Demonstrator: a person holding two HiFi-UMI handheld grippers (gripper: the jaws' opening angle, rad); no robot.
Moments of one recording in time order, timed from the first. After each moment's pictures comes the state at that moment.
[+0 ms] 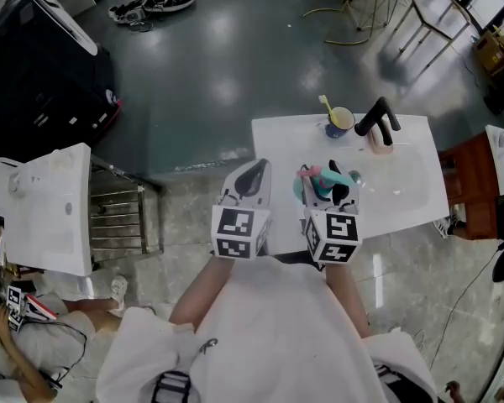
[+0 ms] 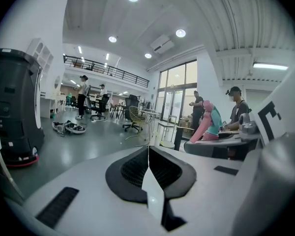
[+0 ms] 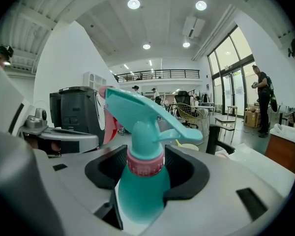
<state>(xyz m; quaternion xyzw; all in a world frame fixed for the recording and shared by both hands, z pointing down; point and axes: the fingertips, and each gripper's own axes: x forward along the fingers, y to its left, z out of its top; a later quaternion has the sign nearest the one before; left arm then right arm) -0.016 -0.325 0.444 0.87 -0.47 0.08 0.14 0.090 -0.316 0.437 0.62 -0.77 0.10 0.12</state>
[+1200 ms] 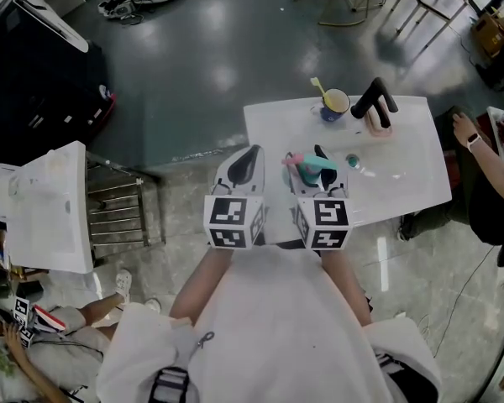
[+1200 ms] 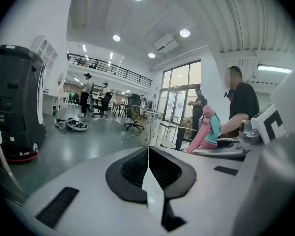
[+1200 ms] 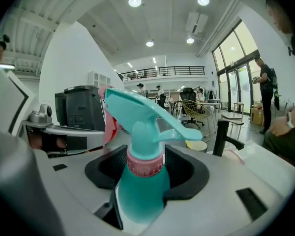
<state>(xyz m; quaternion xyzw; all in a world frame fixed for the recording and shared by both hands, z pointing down) -0.011 -0.330 0.448 0.86 -0.49 0.07 0.15 0.078 -0.319 0.450 0.60 -0.78 0.11 0.13</state>
